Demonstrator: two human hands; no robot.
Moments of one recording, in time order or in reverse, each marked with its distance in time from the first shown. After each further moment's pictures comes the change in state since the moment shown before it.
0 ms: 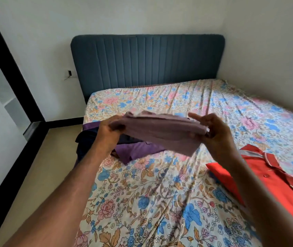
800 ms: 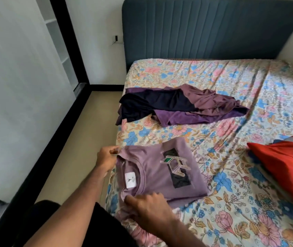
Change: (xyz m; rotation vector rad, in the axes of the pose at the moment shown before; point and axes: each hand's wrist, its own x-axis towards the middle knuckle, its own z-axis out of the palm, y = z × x) left_hand -0.193 -0.143 -0.142 0.446 0.274 -0.599; right_hand -0.245 0.028 0.244 -0.891 -0.951 -0.252
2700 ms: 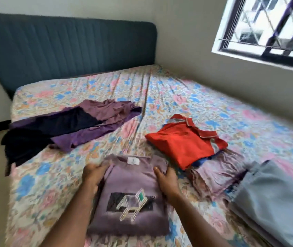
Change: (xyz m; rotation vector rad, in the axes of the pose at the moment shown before) left_hand -0.050 0.119 0.234 -0.187 -0.375 -0.026; right_hand -0.183 0.200 -0.033 0.916 1.008 1.302
